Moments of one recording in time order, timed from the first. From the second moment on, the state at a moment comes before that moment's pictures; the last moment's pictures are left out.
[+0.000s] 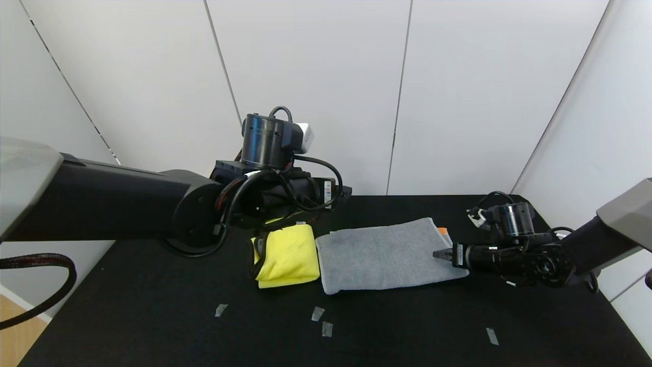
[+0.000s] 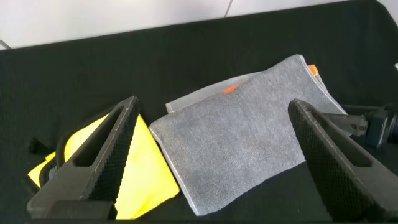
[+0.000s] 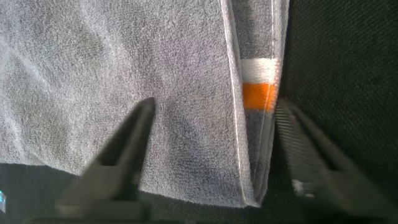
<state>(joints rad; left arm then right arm) -0.56 1.95 -1.37 -0.21 0.16 -0.21 0.14 2.22 -1.03 -0.48 0.25 0.29</state>
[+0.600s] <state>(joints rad) -0.55 1.95 -1.37 -0.21 0.16 -0.21 0.14 2.21 -1.02 -0.50 0.25 0.31</state>
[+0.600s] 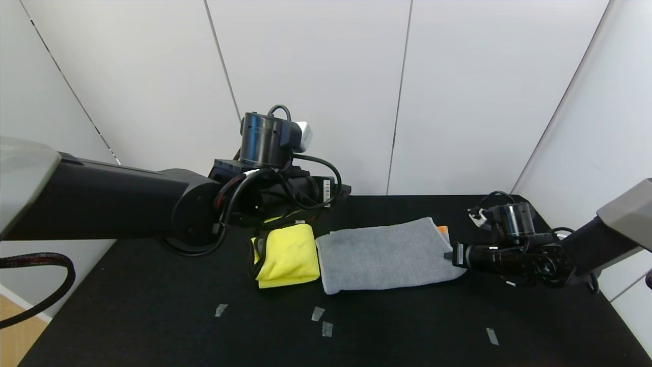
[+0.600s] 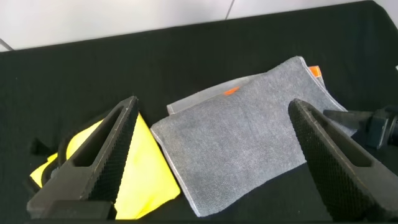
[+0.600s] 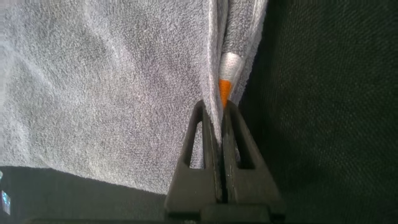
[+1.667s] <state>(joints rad) -0.56 1.95 -1.37 -0.21 0.16 -0.21 0.01 2.11 -1.04 -0.48 0.27 0.30</state>
